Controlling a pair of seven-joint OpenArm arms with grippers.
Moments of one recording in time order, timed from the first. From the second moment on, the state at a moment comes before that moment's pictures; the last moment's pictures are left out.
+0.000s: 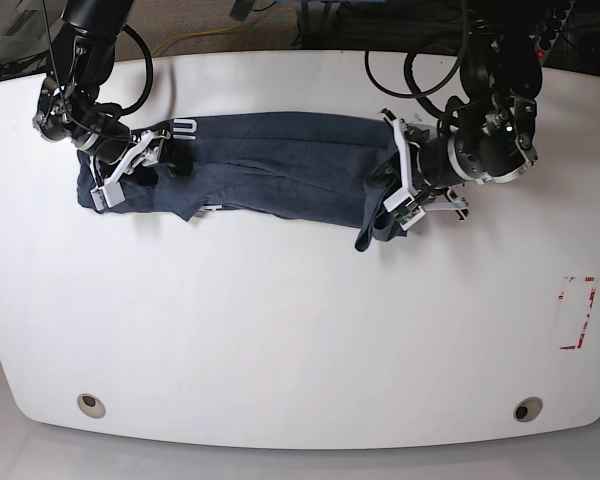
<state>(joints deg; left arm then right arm) 4.7 -9.2 -0.3 113.4 -29.5 -42.4 72.0 -8.5 14.6 25.8 83.2 44.2 41.6 -60.1</state>
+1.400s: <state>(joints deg) -6.7 -8.7 14.8 112.7 -23.1 -37.4 72.4 -3.5 14.1 28.5 89.9 41.9 41.0 -68.5</state>
